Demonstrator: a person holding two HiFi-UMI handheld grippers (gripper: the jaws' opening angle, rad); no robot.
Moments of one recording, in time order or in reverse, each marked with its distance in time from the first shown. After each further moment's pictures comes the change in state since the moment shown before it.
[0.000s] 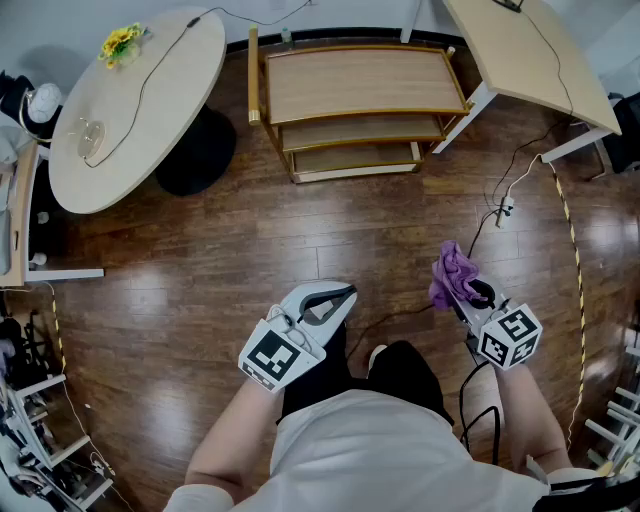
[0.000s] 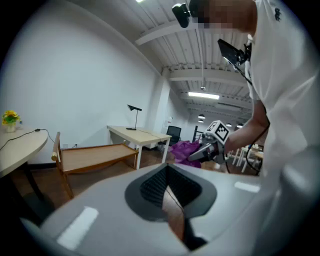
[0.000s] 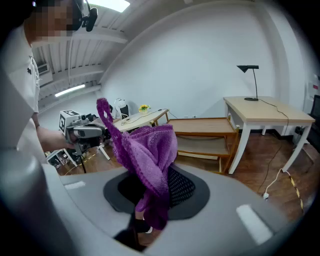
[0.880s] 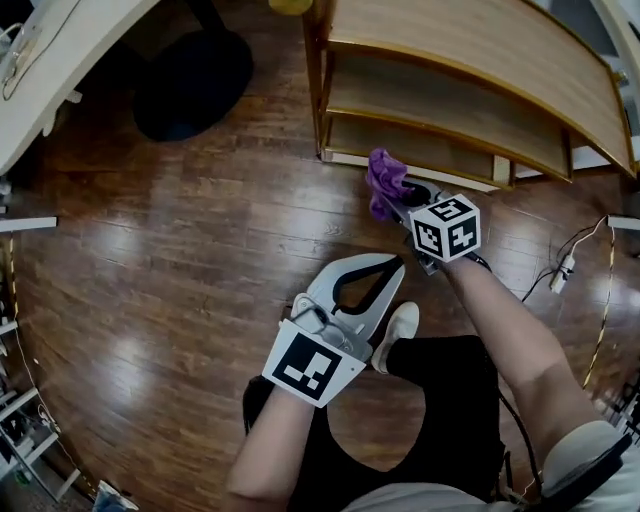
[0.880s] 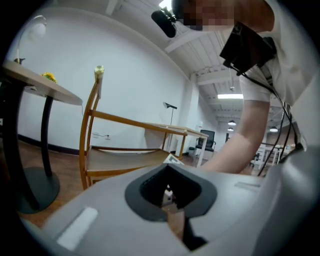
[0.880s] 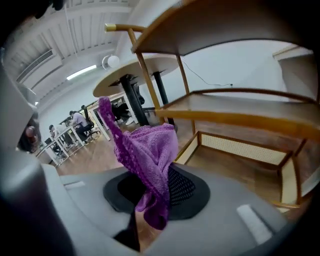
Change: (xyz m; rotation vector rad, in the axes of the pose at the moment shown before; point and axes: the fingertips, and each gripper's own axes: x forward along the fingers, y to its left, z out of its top) left arm 0.125 0.284 -0.203 -0.031 -0.137 0.304; right arm 0.594 -0.089 -0.088 -0.133 0.123 0.280
